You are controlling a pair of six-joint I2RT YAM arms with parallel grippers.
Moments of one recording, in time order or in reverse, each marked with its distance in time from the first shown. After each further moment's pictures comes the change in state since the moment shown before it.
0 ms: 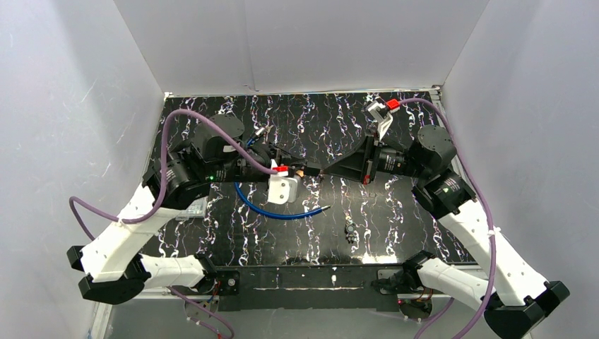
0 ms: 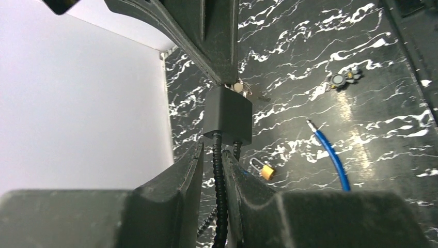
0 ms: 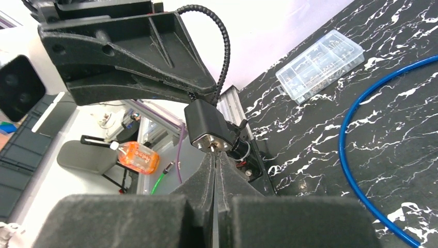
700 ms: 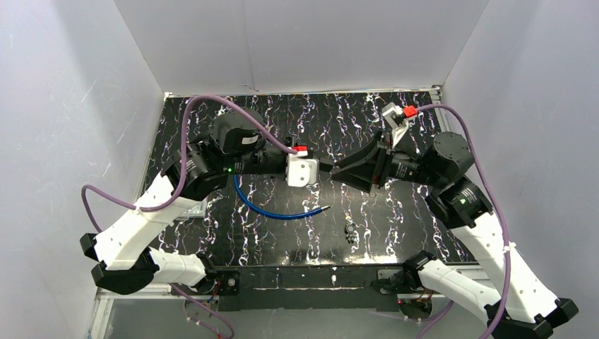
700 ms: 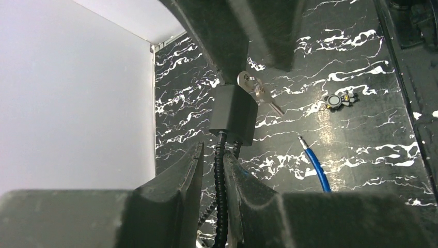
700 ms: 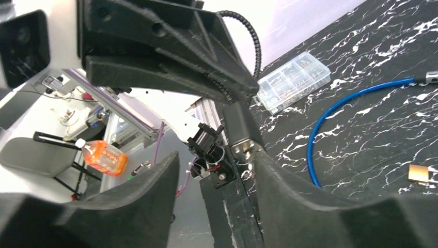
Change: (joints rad) left arm -0.016 0.084 0.036 0.066 -0.052 -0.129; right arm -0.007 -0.079 0.028 -0.094 0.047 -0.135
